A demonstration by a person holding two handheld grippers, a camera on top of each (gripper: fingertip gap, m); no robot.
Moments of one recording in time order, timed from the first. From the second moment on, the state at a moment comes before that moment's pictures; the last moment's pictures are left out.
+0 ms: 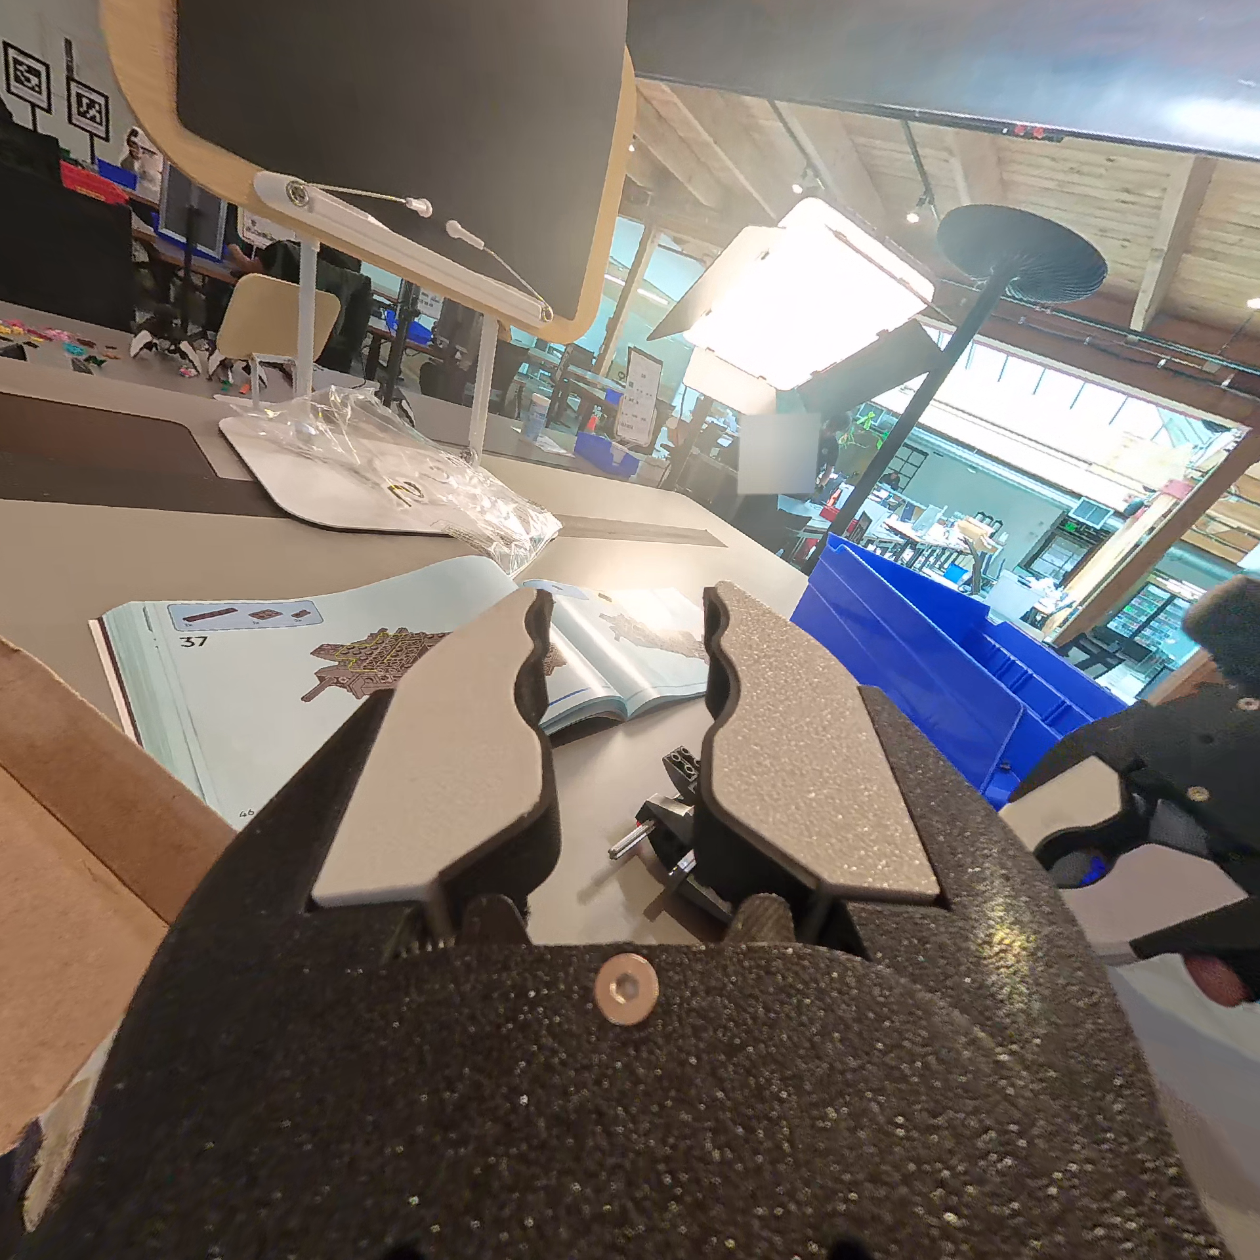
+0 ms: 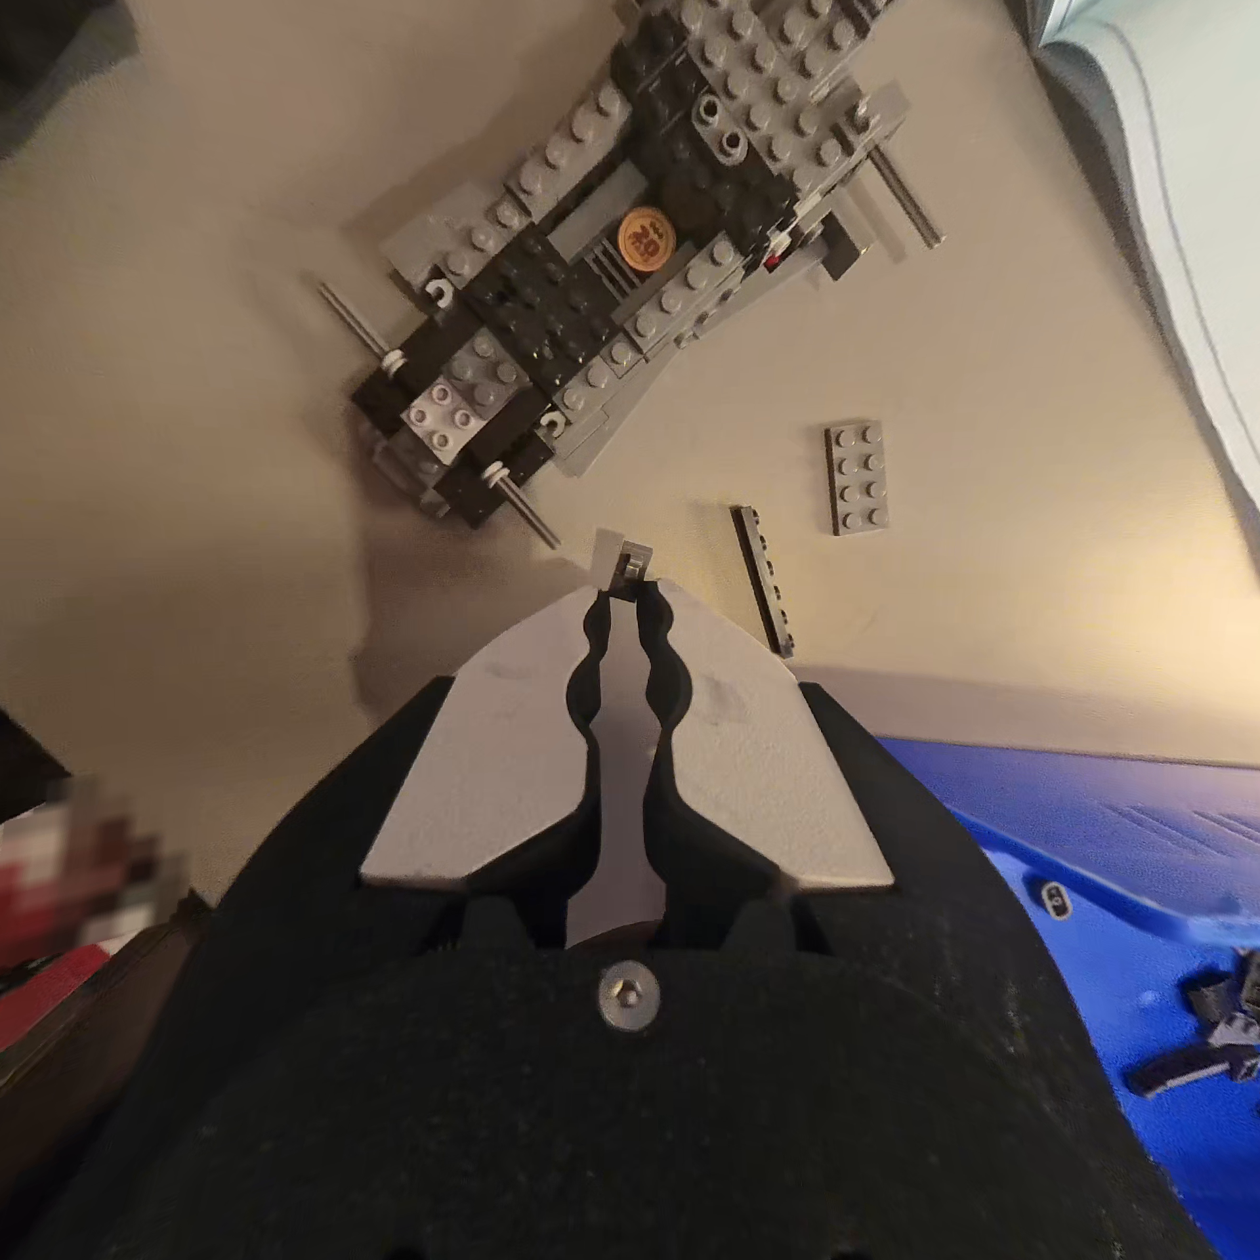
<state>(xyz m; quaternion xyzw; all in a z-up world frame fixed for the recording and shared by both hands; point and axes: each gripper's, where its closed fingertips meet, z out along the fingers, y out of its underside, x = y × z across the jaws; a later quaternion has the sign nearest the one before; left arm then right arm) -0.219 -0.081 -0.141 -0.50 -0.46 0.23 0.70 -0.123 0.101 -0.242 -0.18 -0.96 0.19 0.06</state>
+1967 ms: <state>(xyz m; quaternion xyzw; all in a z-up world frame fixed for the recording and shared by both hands) -0.252 -0.068 -0.090 -0.56 -0.35 0.29 0.70 -0.177 0.138 -0.237 -0.25 -0.87 0.39 0.18</state>
